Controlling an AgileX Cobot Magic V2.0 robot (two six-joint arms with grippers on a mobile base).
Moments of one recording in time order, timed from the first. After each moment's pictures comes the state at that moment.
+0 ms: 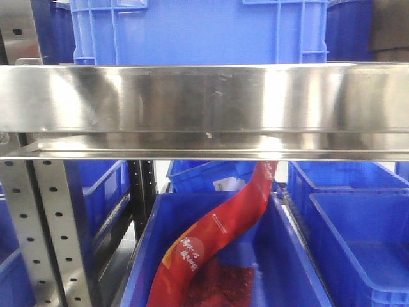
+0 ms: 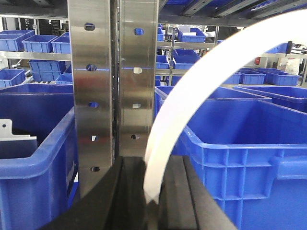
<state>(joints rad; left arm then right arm) -0.16 0.56 -0.73 0.21 0.20 -0.21 0.07 0.61 -0.64 -0.05 0.12 0.12</state>
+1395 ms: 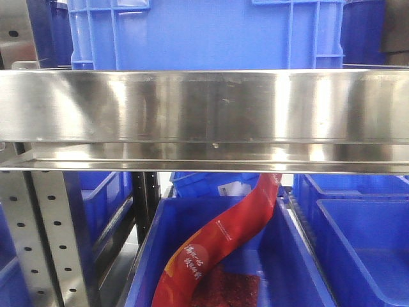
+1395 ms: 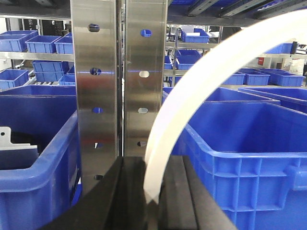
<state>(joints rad) -0.16 0.56 -0.73 0.21 0.20 -0.21 0.07 0.61 -0.64 -0.05 0.10 0.12</state>
